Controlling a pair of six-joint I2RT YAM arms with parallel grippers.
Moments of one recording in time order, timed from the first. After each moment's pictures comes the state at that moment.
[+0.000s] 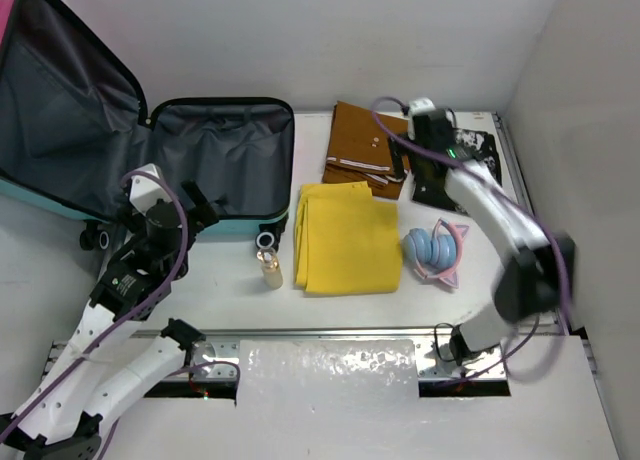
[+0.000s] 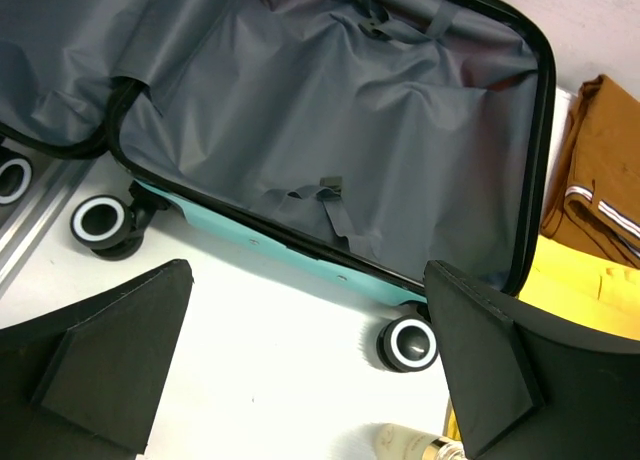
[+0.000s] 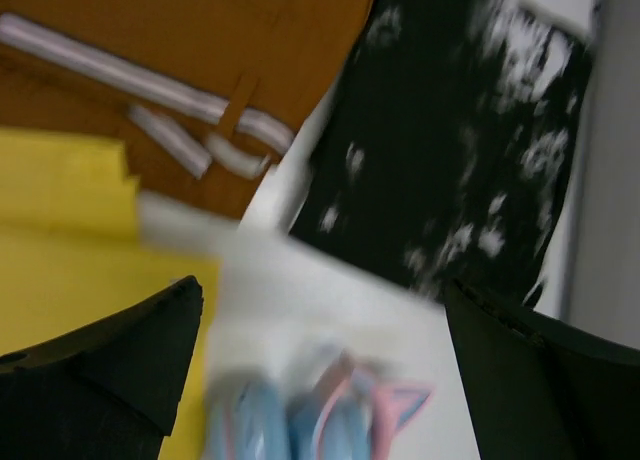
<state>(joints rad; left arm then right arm) -0.49 0.66 0.91 -0.68 -0.77 -0.49 0.28 1.44 1.21 -0.48 0.29 -0.04</state>
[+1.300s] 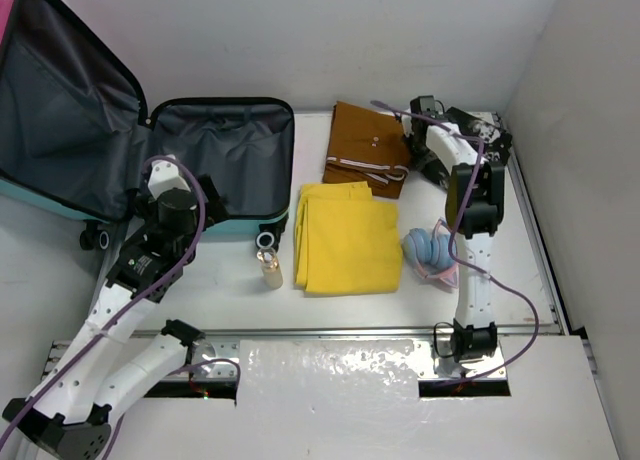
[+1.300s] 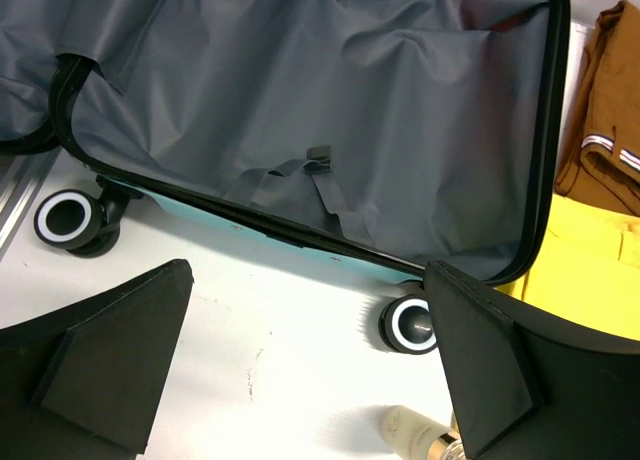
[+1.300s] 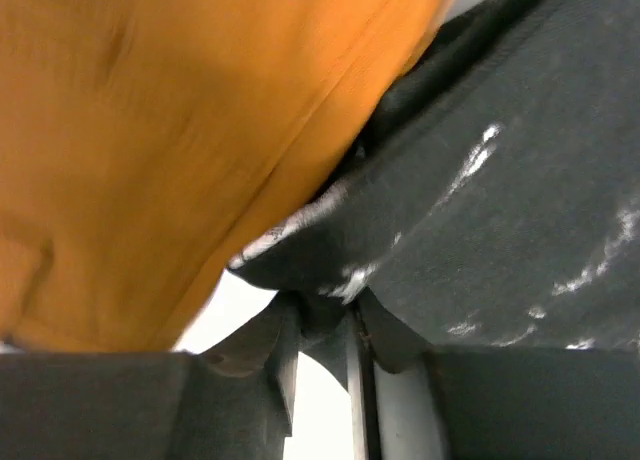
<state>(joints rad) -0.40 0.74 0.88 -0.62 -0.61 -0.44 0.08 2.40 1.99 -0.71 0.19 -0.37</state>
